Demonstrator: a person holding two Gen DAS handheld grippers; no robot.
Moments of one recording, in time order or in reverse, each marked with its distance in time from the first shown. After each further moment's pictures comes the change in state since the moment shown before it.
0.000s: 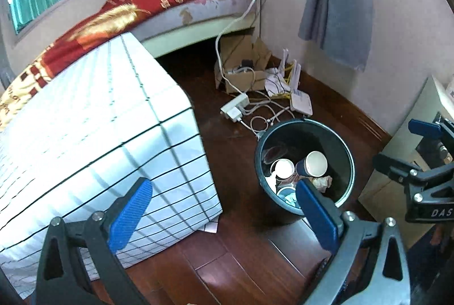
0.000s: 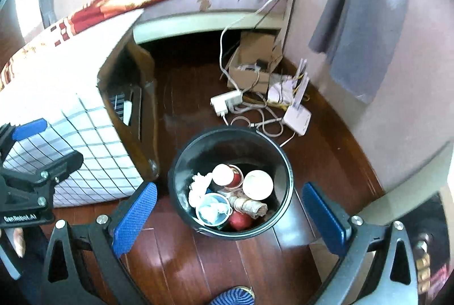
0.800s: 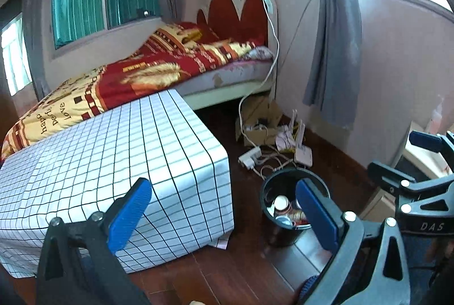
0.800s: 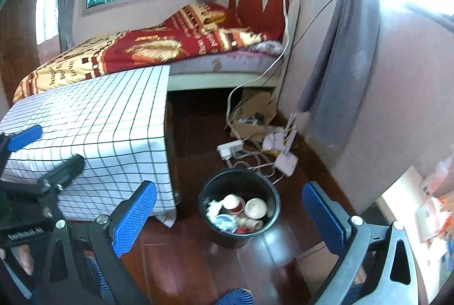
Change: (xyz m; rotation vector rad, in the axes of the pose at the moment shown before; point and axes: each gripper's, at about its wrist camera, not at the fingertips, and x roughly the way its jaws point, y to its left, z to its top) left arm -0.163 0.015 -0.016 -0.095 -0.279 0.077; right arm -0.183 0.055 -0.003 -0.057 -0.236 -0.054
